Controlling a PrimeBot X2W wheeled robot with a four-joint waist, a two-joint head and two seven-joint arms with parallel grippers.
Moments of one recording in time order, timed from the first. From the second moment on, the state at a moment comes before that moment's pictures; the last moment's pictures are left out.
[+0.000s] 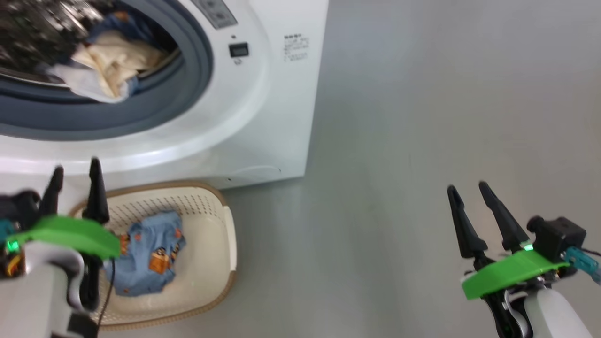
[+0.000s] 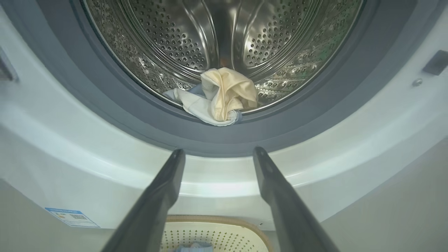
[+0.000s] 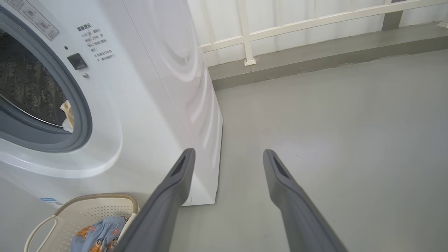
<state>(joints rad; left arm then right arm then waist) -0.54 0.21 -0.04 0.66 -0.44 -0.13 -0.26 -0.24 -0.18 0.09 0.27 0.44 0.13 -0.25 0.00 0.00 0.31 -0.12</state>
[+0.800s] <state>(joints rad) -0.04 0.15 0.09 0.36 -0.32 -0.13 -0.26 0.01 -0.23 0.04 0.27 0.48 0.13 -0.25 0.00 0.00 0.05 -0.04</state>
